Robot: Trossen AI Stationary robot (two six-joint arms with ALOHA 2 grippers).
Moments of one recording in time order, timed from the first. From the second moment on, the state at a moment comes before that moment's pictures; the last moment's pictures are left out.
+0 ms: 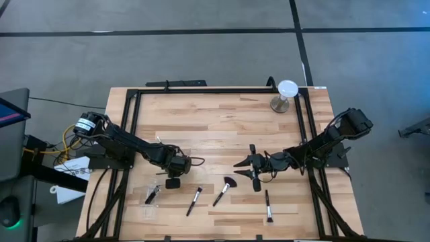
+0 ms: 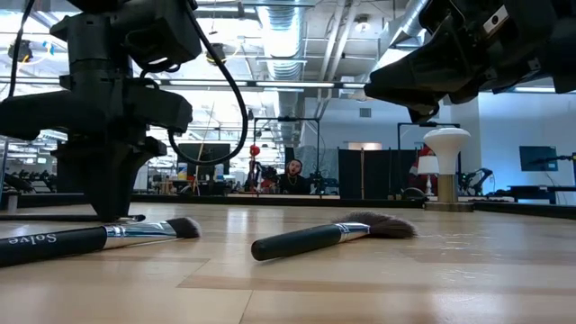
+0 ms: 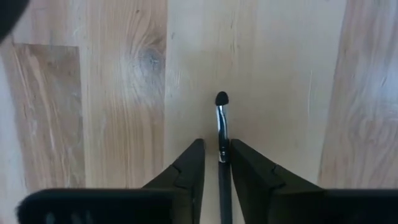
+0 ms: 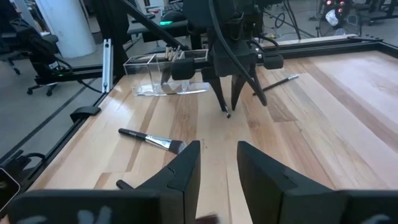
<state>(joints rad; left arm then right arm) -0.29 1.63 0.76 -0.52 -0.07 -0.26 0.39 1.51 0.41 0.88 0.29 0.15</state>
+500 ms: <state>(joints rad) -0.29 1.62 0.76 -0.51 -0.07 -0.28 0.39 1.51 0.41 0.87 0.29 0.15</state>
